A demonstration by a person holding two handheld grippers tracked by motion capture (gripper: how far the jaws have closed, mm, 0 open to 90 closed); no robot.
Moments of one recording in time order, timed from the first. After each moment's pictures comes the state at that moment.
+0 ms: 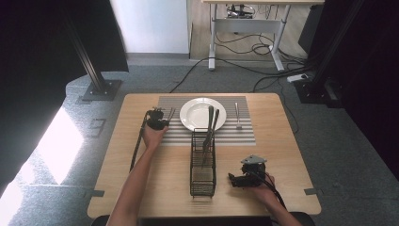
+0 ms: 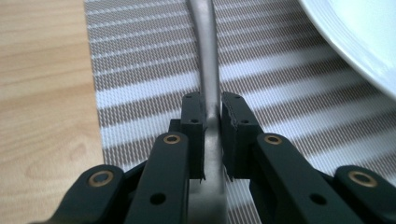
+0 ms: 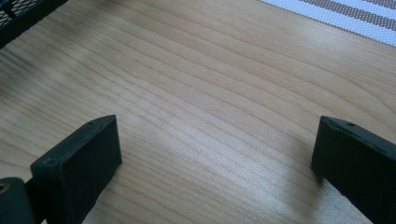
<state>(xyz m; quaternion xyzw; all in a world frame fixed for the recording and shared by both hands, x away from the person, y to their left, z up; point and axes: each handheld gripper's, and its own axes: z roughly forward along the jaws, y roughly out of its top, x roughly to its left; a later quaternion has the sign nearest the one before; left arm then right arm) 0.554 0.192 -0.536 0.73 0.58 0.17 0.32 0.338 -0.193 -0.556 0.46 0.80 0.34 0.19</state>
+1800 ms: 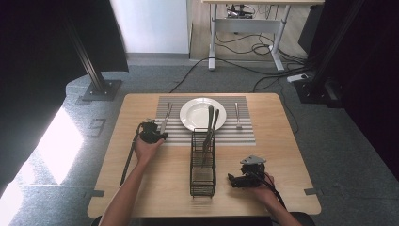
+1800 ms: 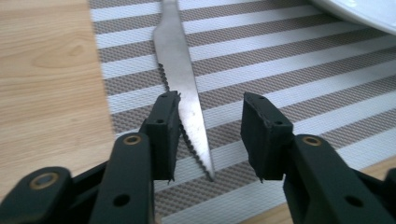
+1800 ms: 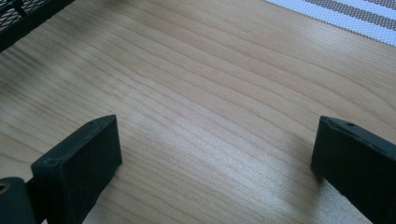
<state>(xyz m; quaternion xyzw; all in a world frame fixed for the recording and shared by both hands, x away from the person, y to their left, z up) 0.488 0.204 -0.534 0.75 0.55 0.15 0.32 0.337 -0.192 -0.556 0.45 0.80 0.34 0.19</state>
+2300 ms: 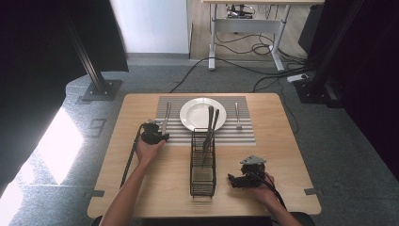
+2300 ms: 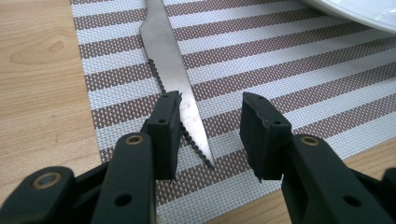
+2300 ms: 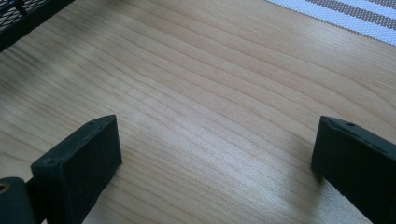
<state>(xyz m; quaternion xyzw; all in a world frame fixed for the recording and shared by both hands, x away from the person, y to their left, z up) 0.483 0.202 -0.535 0.76 0.55 0.15 0.33 0.337 -0.192 -0.556 0.45 0.80 0.34 0.19</state>
